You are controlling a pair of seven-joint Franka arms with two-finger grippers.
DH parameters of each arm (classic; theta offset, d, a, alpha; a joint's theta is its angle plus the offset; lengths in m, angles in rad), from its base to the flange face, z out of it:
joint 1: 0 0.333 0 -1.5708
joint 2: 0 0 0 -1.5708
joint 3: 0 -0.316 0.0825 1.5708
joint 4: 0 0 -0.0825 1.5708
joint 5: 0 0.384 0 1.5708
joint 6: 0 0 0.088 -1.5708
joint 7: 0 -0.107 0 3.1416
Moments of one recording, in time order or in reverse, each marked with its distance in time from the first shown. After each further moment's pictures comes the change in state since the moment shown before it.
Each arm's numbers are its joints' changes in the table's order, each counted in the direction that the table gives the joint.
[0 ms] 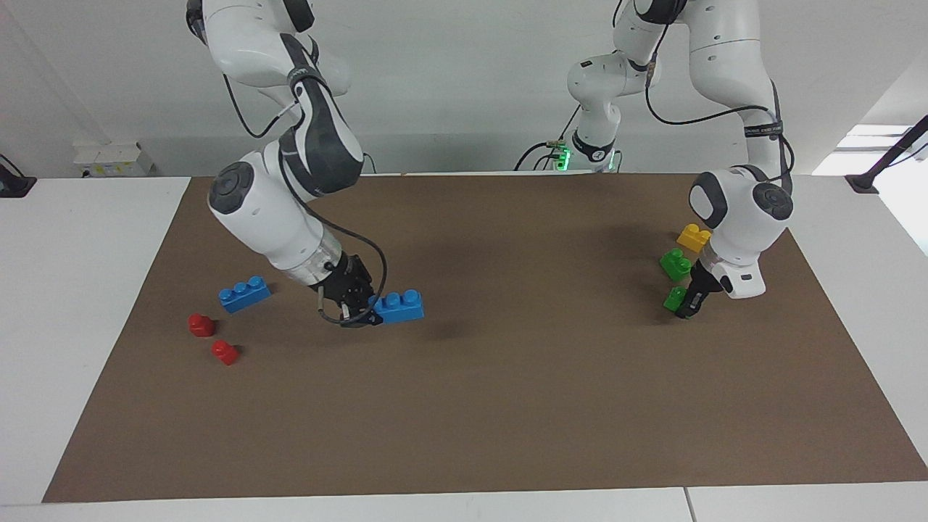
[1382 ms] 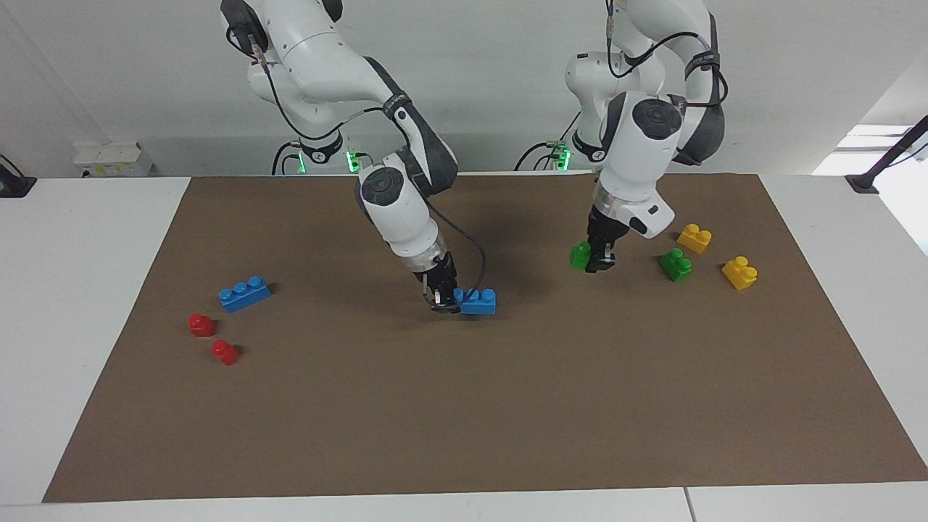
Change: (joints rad) left arm -0.454 -0.227 0.027 -0.108 -0.001 -0.336 1.029; right arm 0.220 0.011 0.003 0.285 -0.086 0.395 -0.348
